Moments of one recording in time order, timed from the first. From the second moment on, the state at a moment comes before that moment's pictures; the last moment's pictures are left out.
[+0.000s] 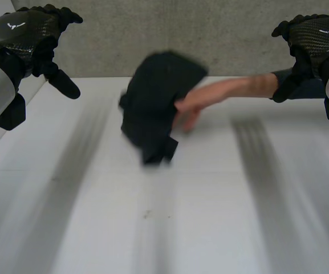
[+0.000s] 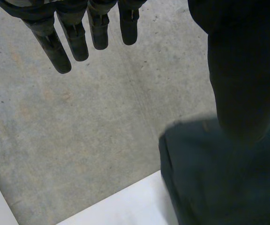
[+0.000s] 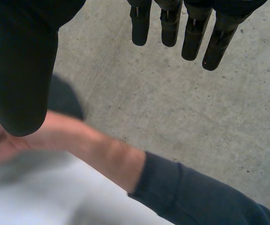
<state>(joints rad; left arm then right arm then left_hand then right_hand) 4.35 -1.58 -1.32 2.95 -1.55 3.22 1.91 -1.45 1.26 0.20 1.60 2.94 0.19 0.20 0.21 0.20 0.05 0.19 0.21 0.20 0.23 0.05</state>
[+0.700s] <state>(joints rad) 4.23 -1.91 -1.29 3.01 -1.60 3.17 1.93 -1.37 1.32 0.20 1.48 2.72 0.41 0.41 0.41 0.41 0.24 0.19 0.21 0.20 0.23 0.05</state>
